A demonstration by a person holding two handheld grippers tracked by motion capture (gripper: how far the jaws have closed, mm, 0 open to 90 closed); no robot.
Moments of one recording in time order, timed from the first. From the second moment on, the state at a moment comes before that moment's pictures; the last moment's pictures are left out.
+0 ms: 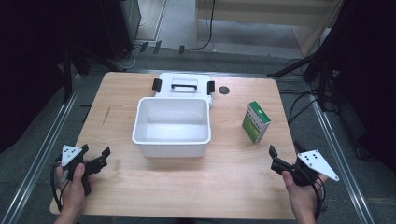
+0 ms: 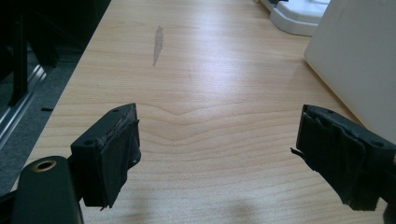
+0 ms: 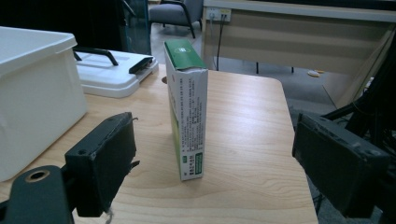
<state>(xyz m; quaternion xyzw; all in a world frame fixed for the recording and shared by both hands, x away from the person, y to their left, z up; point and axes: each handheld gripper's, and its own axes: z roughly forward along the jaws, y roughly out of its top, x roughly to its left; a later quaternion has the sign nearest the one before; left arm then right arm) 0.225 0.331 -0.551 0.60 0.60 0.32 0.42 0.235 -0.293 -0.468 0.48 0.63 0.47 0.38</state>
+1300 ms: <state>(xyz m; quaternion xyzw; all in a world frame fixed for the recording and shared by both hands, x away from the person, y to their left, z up) 0.225 0.331 -0.551 0.60 0.60 0.32 0.42 0.313 -0.263 -0.413 0.48 0.68 0.43 0.36</state>
